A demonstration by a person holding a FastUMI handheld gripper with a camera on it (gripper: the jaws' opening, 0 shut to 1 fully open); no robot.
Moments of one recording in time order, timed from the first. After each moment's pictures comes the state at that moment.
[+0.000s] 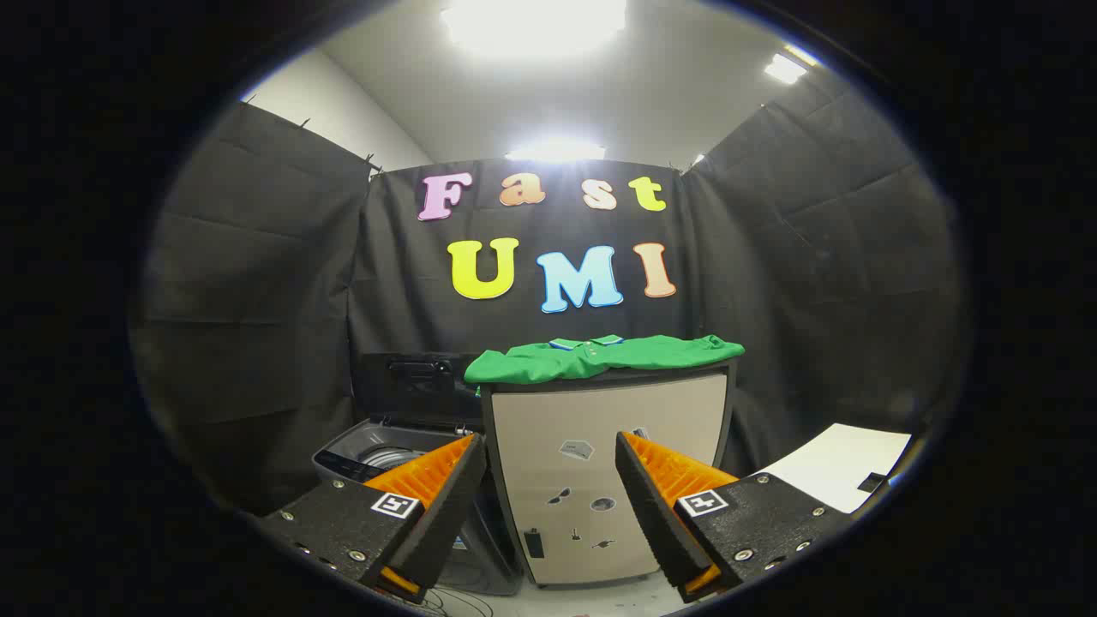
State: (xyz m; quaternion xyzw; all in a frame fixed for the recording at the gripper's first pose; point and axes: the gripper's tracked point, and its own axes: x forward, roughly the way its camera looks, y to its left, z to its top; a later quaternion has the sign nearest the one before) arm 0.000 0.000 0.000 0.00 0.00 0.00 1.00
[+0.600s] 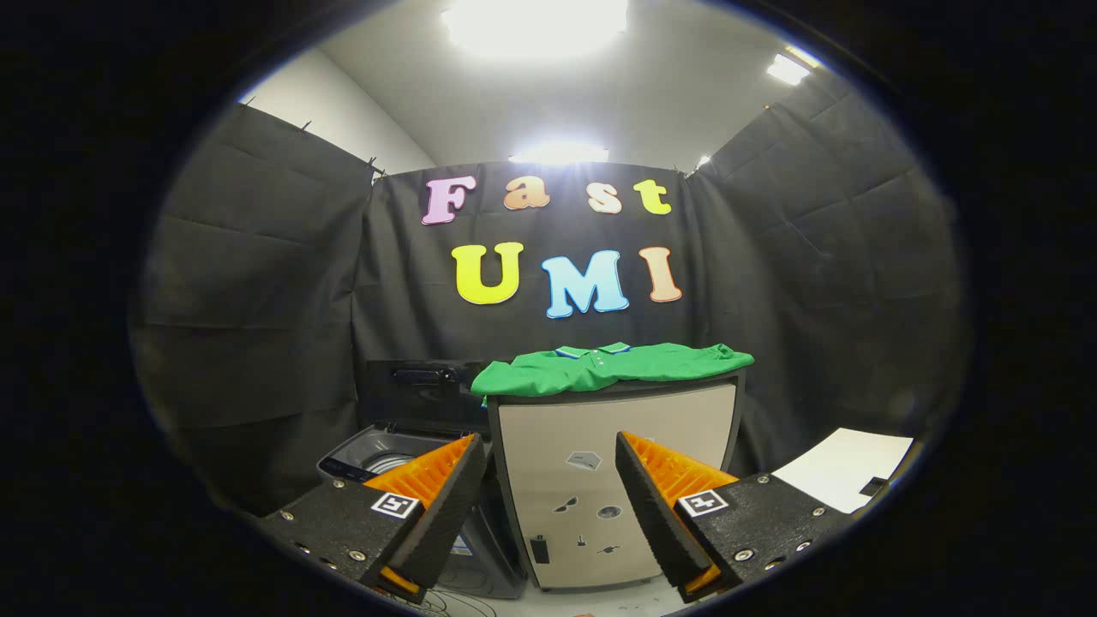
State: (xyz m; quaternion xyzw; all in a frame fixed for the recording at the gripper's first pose) arm 0.011 0.002 0.015 0.01 0.00 0.00 1.00
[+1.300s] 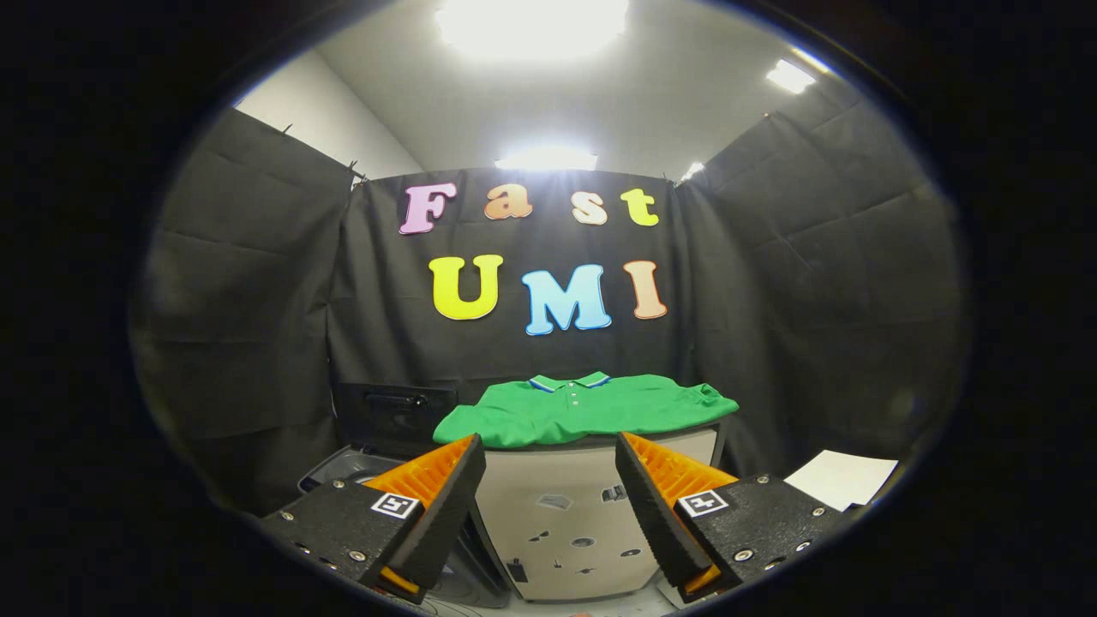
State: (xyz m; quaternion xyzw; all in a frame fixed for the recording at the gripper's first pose) arm 0.061 -0.030 0.079 0.01 -0.01 -0.02 1.00
